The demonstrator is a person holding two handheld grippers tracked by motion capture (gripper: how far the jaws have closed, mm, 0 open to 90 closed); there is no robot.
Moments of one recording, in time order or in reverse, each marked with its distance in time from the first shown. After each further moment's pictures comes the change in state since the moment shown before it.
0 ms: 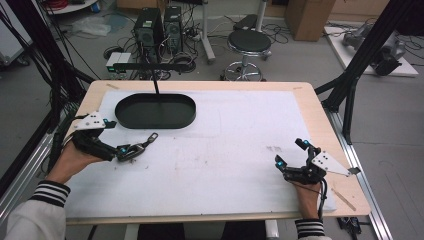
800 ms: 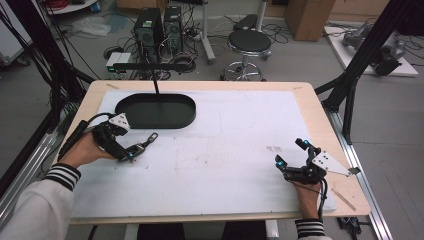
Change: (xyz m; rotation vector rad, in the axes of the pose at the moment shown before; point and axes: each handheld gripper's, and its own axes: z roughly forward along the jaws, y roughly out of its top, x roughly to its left) left arm 0.009 0.011 0.045 0.387 -0.082 0.068; right arm 0.000 0.000 0.000 -0.004 0.002 0.011
